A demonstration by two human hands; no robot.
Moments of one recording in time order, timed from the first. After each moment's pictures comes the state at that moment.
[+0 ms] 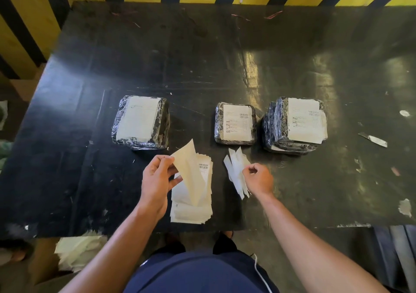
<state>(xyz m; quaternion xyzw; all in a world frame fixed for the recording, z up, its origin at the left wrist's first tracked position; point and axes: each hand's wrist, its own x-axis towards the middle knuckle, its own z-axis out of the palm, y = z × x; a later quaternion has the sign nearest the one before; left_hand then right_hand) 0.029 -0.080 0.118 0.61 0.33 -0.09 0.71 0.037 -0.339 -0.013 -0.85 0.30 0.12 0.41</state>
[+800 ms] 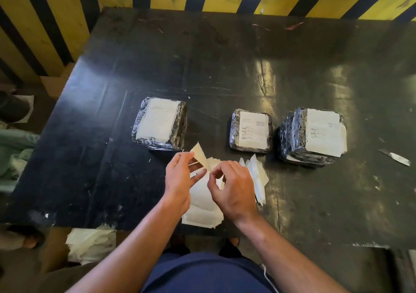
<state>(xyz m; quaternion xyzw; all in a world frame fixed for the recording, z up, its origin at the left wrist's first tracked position) 0.038 -0.093 0.121 0.58 0.37 -0.08 0.72 0.011 -0.227 0.096 -0.93 -0.07 -0.09 0.36</state>
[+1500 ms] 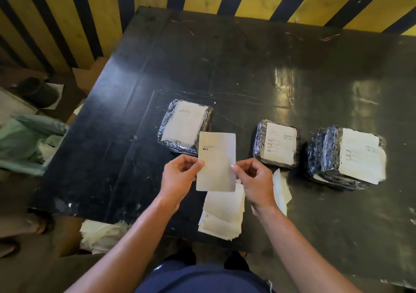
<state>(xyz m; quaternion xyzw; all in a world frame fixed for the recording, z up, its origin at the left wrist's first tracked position) 0.047 -0.011 0.101 0.70 0.30 -0.08 0.64 0.063 -0.206 0.088 -0.73 0.20 0.10 0.64</state>
